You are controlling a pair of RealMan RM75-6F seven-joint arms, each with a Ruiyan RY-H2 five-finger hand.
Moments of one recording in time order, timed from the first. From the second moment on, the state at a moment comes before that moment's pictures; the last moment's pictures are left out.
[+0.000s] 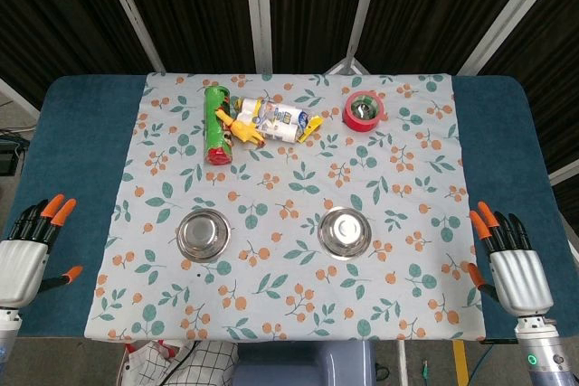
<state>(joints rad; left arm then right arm) -0.10 -1.19 -0.02 -1.52 1.61 1.54 0.08 0.11 -1.18 0.05 -1.59 -1.57 1.48 -0.15</state>
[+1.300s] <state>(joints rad) -0.45 -1.44 -0.13 -1.68 1.23 1.06 0.65 0.14 -1.17 0.07 -1.57 -1.50 1.41 -0.09</state>
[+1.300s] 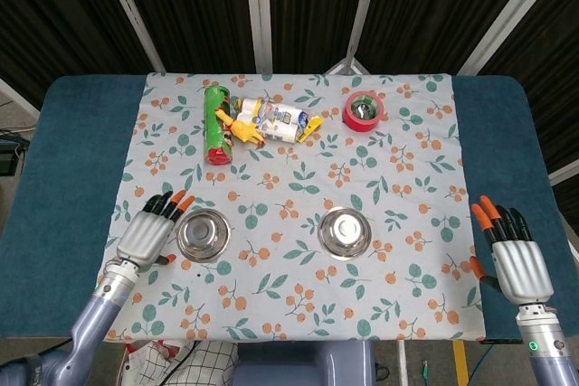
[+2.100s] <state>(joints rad) -0.61 -1.59 -0.12 -1.63 1.00 1.04 0.86 0.14 -1.15 0.08 -1.57 -1.47 1.40 -0.06</state>
